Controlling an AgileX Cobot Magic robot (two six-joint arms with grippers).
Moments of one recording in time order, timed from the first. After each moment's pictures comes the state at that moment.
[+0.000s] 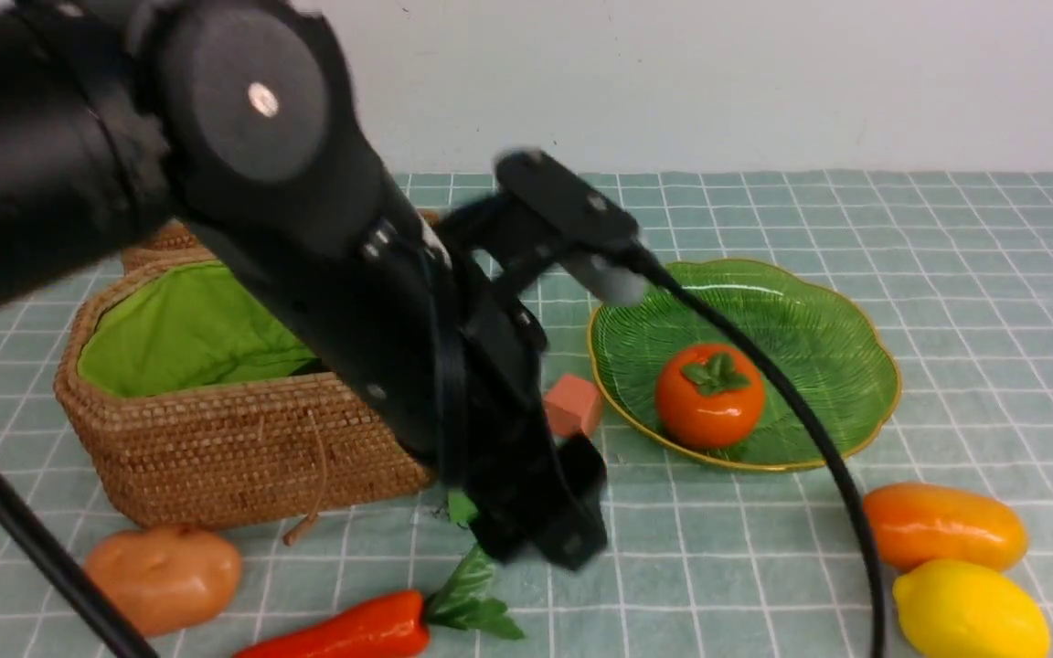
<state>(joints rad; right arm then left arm) -0.09 -0.01 0.02 -0.03 0.39 -0.02 -0.73 1.55 -1.36 -0.24 1.03 0.38</state>
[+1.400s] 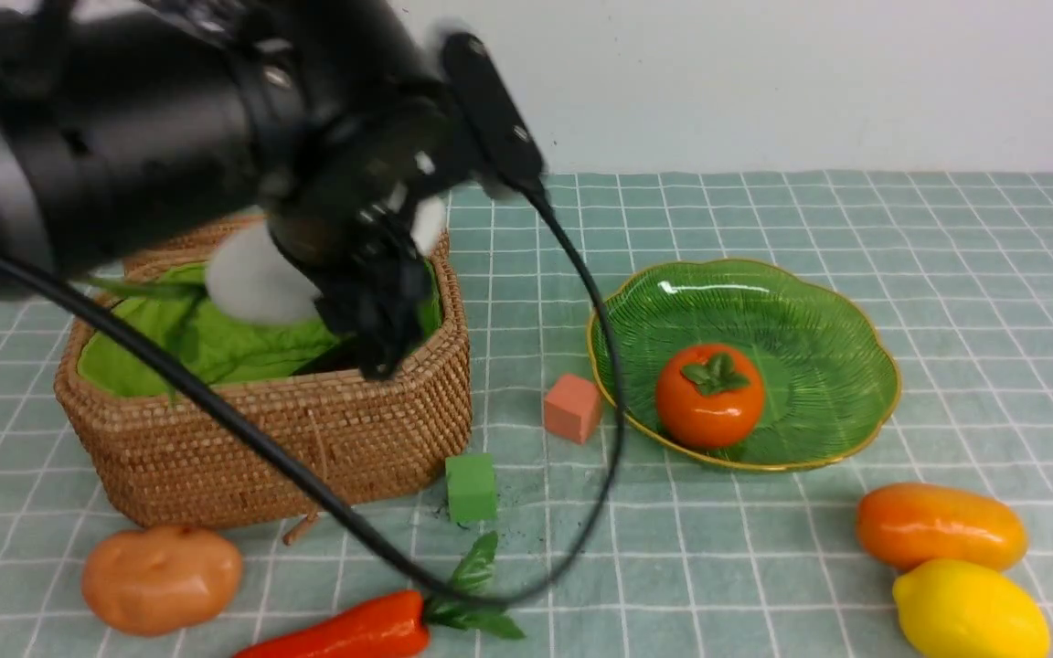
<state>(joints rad) -0.09 -0.01 0.02 -0.03 0.39 -0.02 -0.60 1.62 -1.51 0.66 1.00 0.07</state>
